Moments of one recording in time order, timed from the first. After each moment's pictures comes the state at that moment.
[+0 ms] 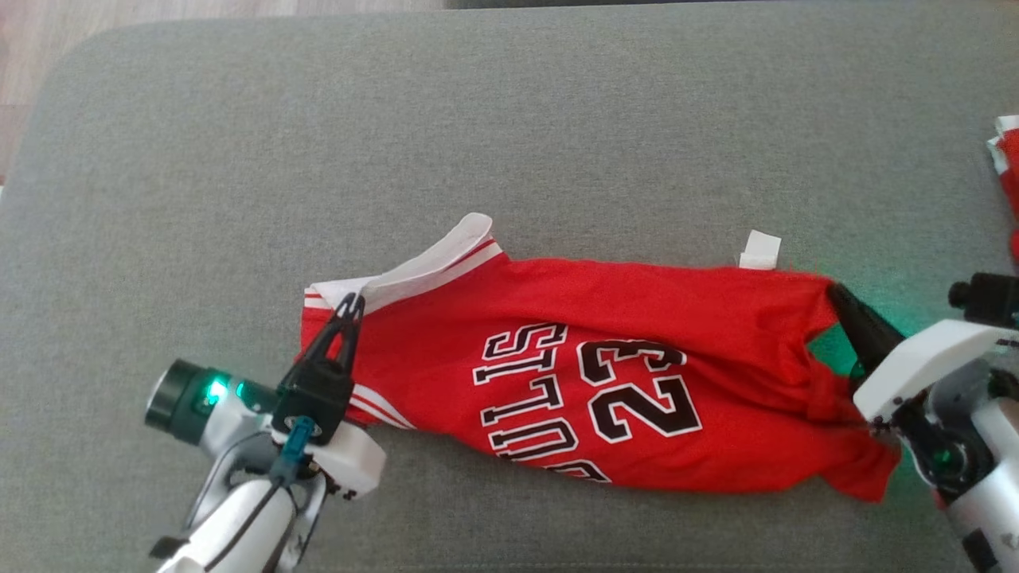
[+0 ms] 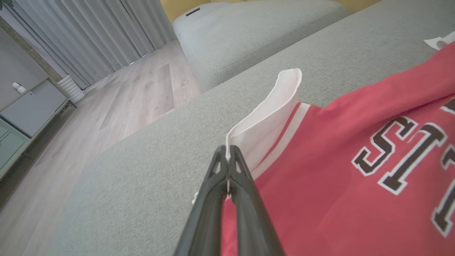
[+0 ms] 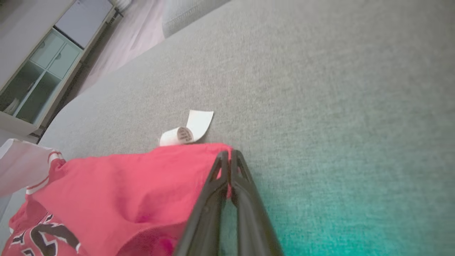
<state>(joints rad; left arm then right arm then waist) -0.24 0.38 -0.65 0.14 -0.08 0.29 -0.13 -0.31 -0.46 0.39 0.49 0.97 0.12 0.14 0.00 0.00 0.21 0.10</state>
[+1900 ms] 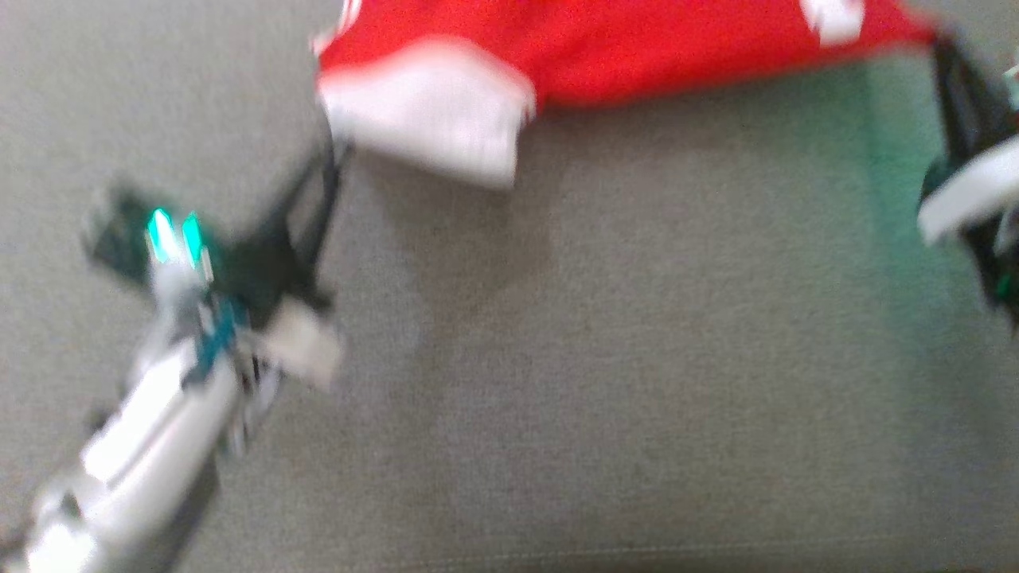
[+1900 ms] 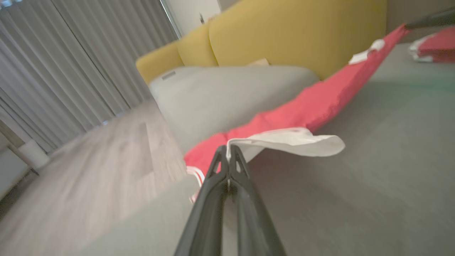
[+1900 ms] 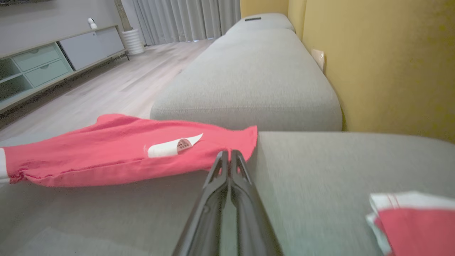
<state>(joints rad) -0.52 0.48 -0.67 0.13 -0.18 0.13 -0.26 -0.80 -0.60 0.71 0.72 0.90 0.12 -0.24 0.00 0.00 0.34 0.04</state>
